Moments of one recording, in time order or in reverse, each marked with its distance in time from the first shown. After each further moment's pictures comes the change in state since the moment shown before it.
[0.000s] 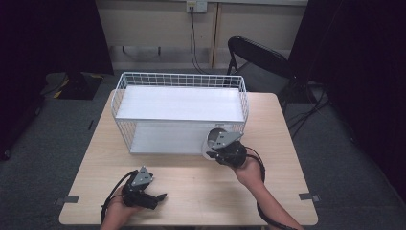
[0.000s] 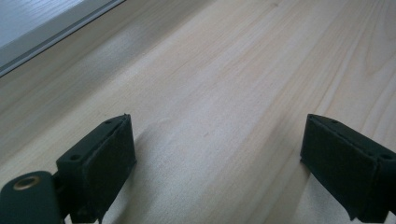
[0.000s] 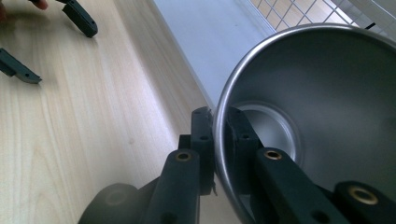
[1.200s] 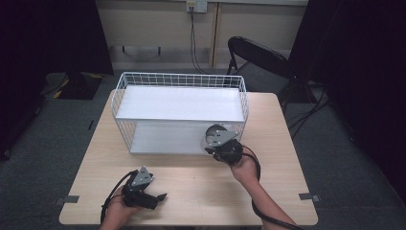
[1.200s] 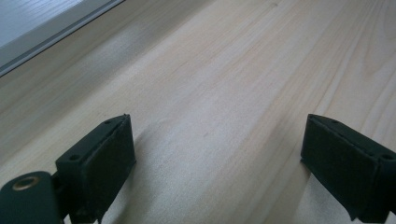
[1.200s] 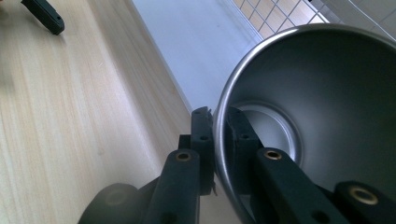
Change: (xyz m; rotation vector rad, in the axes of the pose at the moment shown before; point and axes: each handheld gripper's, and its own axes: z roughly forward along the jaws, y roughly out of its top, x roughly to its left) left arm 0.000 0.000 0.000 0.001 -0.001 0.001; right arm -0.004 0.001 0.016 -0.001 -0.070 -0.021
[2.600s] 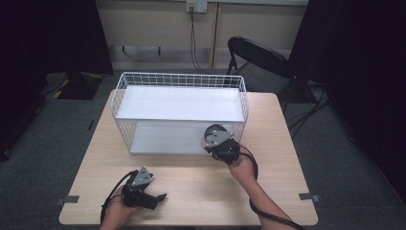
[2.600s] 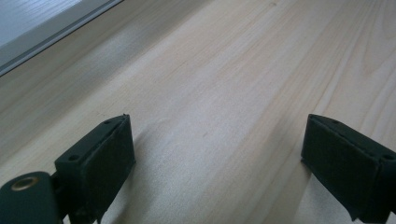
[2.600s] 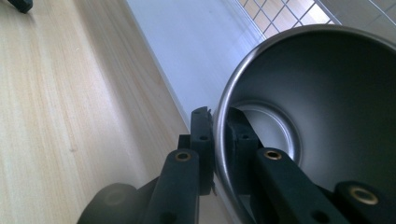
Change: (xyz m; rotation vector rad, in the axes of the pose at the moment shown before) left arm 0.000 0.000 0.000 0.001 -0.001 0.007; right arm -0.003 -0.004 0.017 0.034 -0.037 -0.031
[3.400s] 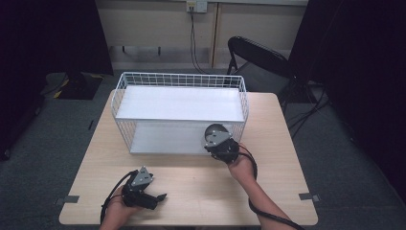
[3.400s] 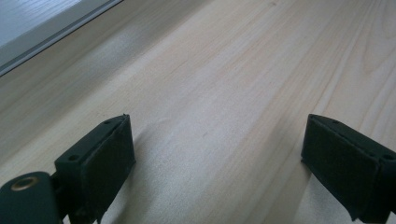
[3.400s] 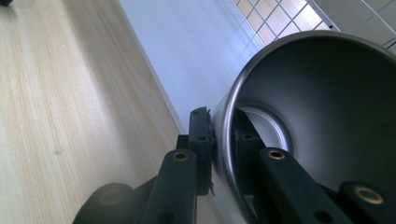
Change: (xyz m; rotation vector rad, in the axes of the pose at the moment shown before) left arm 0.000 0.000 0.000 0.000 -0.004 -0.002; right arm 0.000 0.000 0.004 0.005 -0.033 -0.013
